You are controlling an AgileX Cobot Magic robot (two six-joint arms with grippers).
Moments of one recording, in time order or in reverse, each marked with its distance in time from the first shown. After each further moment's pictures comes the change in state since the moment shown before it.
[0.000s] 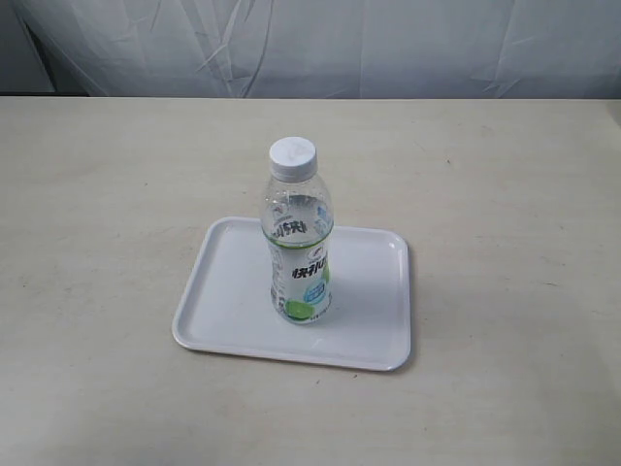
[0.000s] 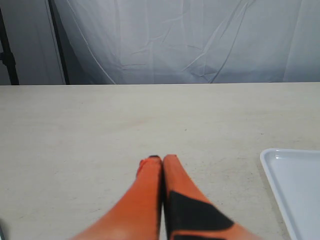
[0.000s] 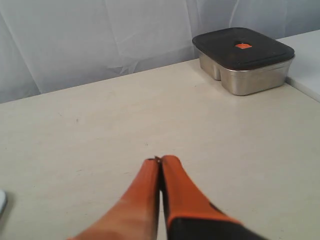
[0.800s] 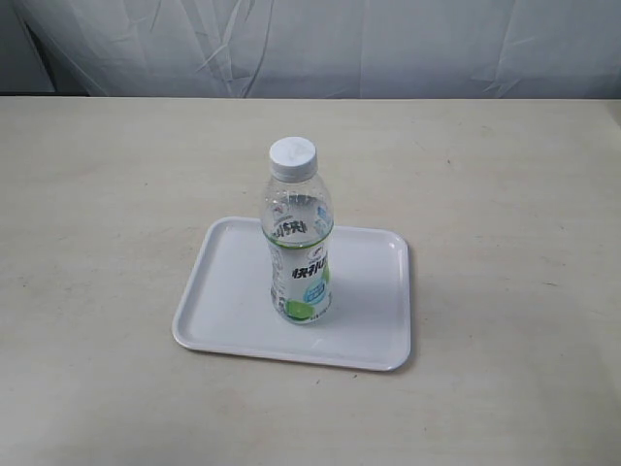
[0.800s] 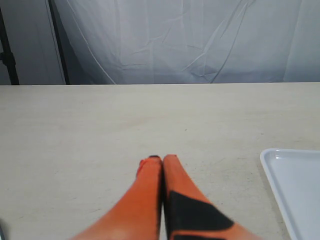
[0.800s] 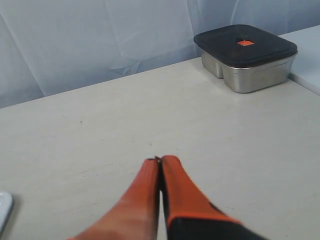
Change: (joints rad) left arm 0.000 0.000 0.000 0.000 0.000 0.000; right arm 0.000 0.000 0.000 0.021 0.000 0.006
